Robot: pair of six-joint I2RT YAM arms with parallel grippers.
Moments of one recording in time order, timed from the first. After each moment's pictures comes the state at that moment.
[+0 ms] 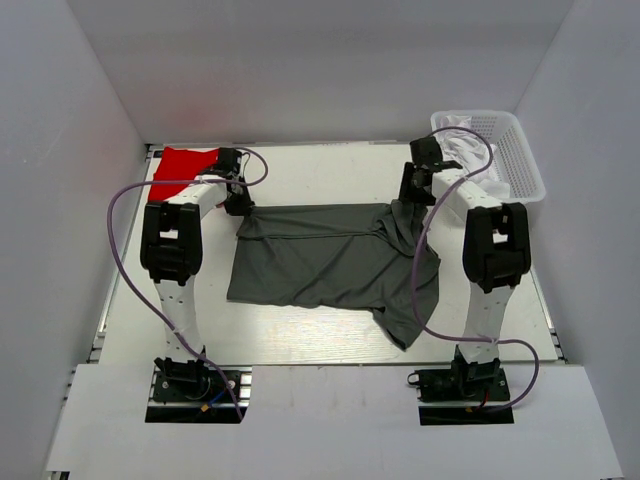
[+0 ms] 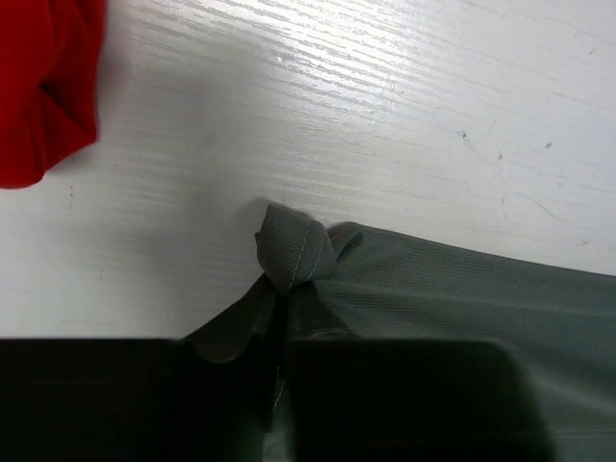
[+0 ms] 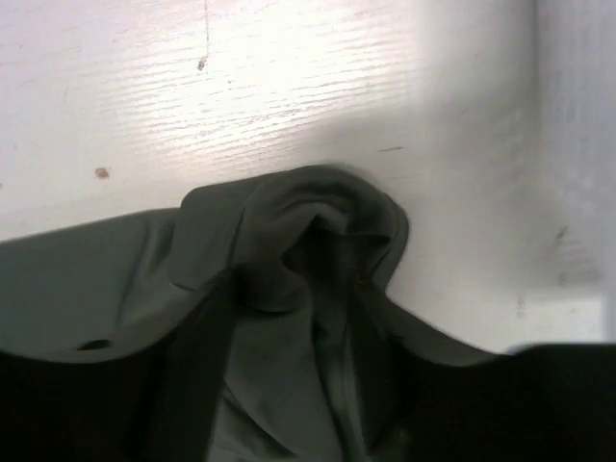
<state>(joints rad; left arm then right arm) -0.14 2.13 1.57 -0.49 -0.05 -0.40 0.21 2.00 1.55 -0.51 0.17 0.30</state>
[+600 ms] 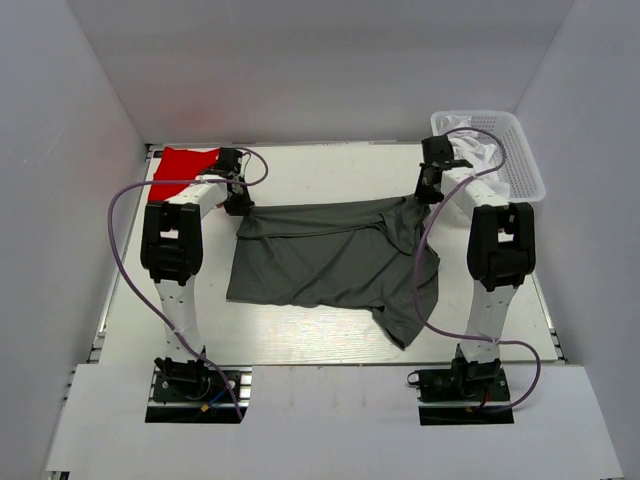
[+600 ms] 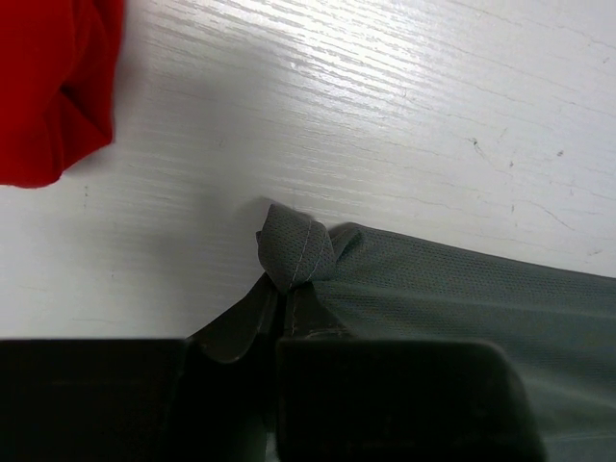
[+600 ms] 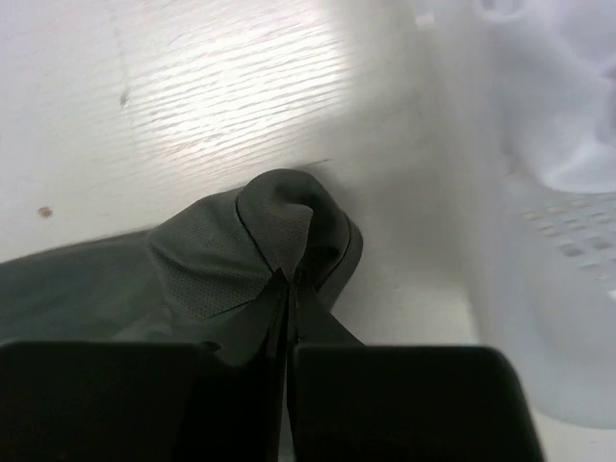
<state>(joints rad) -0.14 2.13 1.57 -0.49 -0.07 -0.40 0.16 2.03 1.57 -0.53 0.19 0.34</state>
